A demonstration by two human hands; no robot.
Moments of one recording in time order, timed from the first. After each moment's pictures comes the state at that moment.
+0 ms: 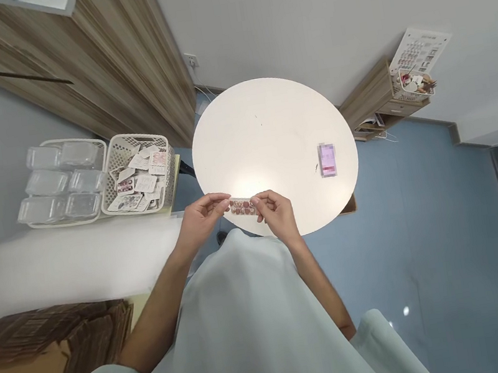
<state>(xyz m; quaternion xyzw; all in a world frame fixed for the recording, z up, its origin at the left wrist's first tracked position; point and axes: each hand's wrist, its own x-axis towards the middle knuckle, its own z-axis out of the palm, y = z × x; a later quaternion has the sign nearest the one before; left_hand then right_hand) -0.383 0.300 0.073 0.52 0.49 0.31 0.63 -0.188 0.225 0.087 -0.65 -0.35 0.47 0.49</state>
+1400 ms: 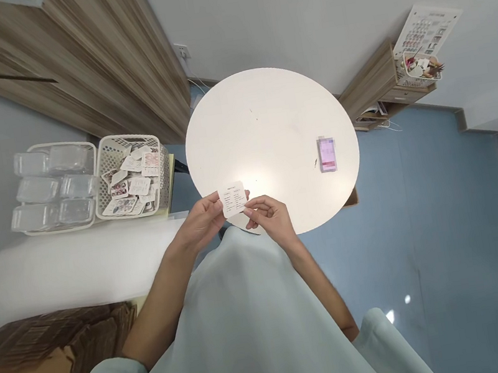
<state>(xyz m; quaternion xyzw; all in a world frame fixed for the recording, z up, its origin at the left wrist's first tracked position) -0.361 0.316 0.080 0.38 0.32 0.24 0.83 -0.186 0.220 0.072 -0.60 -0.31 0.55 0.49</state>
